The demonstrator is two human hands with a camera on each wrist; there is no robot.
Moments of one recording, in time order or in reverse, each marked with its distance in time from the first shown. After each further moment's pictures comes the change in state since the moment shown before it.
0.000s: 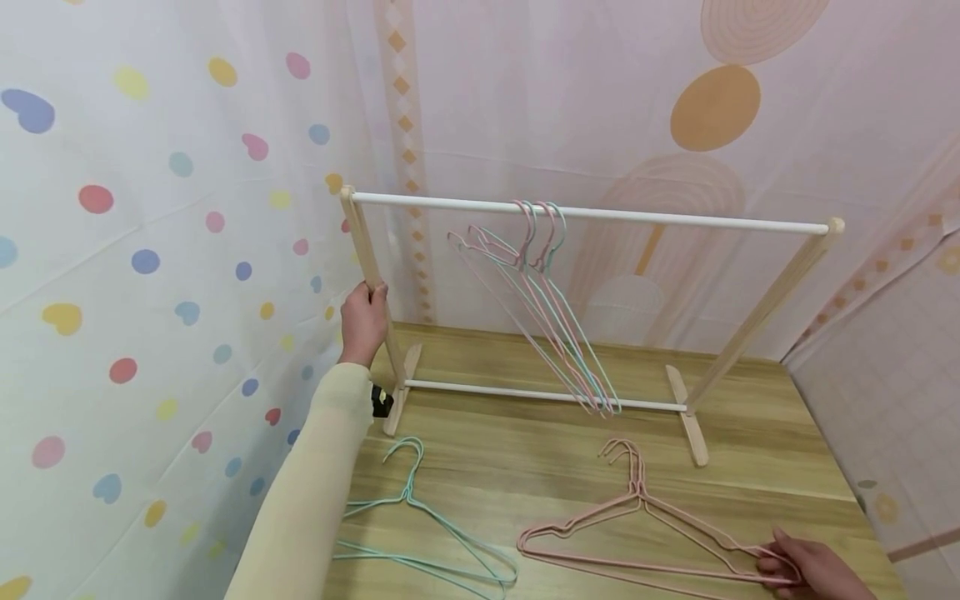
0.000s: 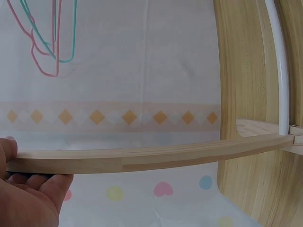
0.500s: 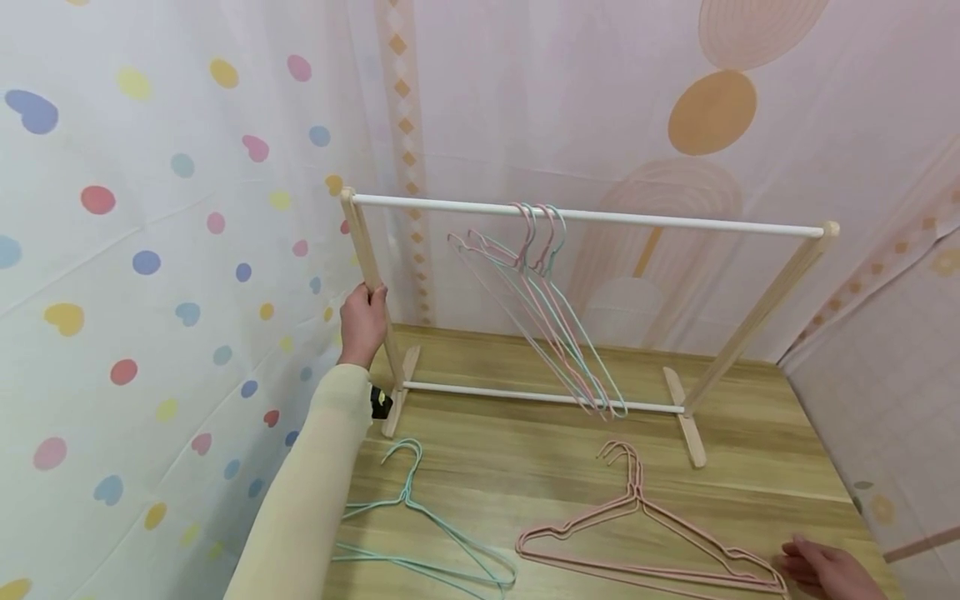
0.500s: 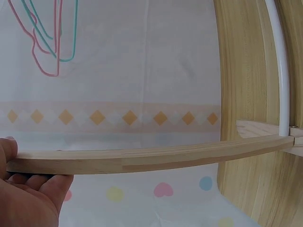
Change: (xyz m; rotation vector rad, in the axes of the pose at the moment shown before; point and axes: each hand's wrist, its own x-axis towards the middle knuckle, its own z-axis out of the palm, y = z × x) left_hand 0.002 -0.002 0.003 0.005 0.001 0.006; right_hand -0.010 -0.006 -0.002 -0.222 0.343 0.046
